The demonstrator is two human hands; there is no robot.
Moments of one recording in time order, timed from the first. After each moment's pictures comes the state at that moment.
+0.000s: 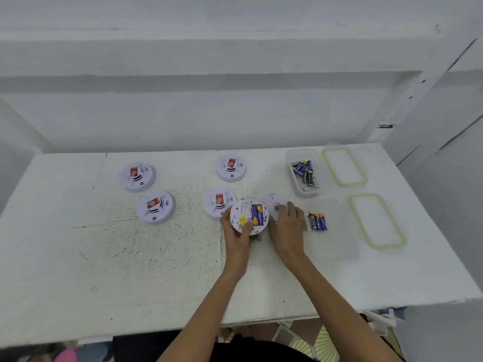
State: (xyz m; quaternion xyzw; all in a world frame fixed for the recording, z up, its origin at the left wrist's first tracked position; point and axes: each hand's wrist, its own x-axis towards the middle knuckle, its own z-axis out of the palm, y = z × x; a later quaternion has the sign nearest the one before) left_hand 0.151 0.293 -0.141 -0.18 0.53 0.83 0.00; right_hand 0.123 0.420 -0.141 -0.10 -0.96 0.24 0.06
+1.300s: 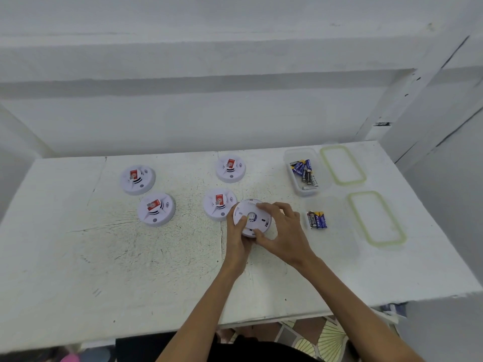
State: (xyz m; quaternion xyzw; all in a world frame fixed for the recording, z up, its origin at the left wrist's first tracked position) left_hand 0.147 0.284 -0.124 -0.13 0.47 0.87 0.07; right_hand 0.152 0.421 -0.087 0.12 -0.93 0.34 0.11
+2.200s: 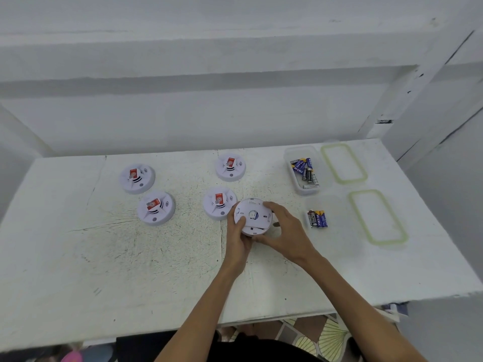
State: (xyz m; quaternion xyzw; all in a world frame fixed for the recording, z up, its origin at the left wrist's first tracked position) left_hand 0.146 0.285 -0.132 -0.15 0.50 0.85 0.07; right_hand 0.143 0.433 -0.101 0.09 -0.90 0.44 -0.01
